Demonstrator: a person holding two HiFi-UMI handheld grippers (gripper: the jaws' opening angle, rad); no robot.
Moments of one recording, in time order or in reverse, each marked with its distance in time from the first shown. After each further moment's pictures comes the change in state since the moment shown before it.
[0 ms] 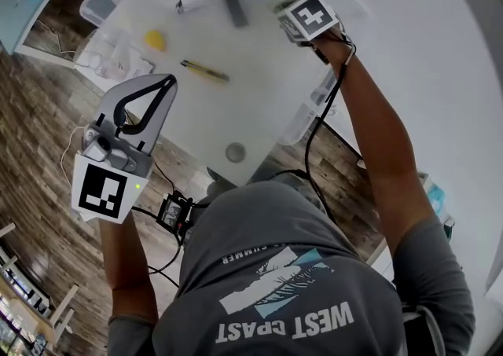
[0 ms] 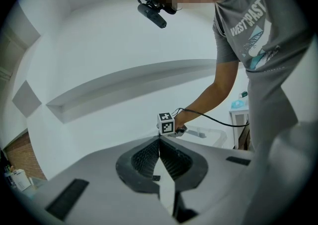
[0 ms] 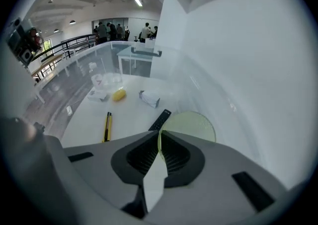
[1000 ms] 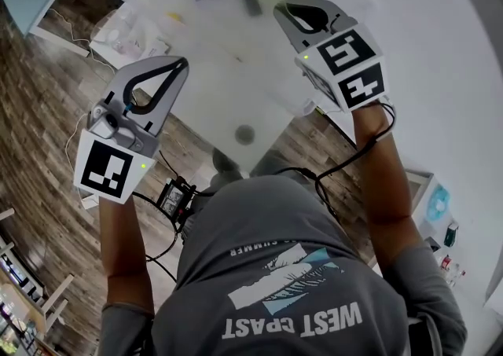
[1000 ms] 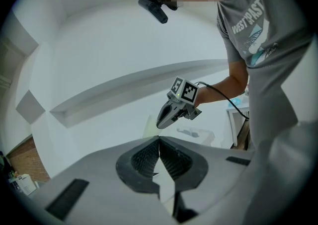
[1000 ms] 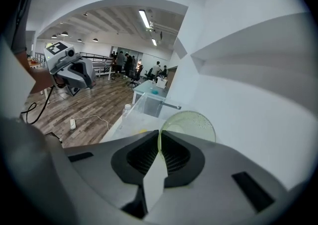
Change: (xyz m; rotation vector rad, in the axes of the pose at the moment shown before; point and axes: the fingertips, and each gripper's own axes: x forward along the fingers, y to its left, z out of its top) left arm -0.038 -0.027 0.009 0.083 -0.002 -0.005; right arm -0.184 0.133 0.068 -0.132 -0.427 -0.032
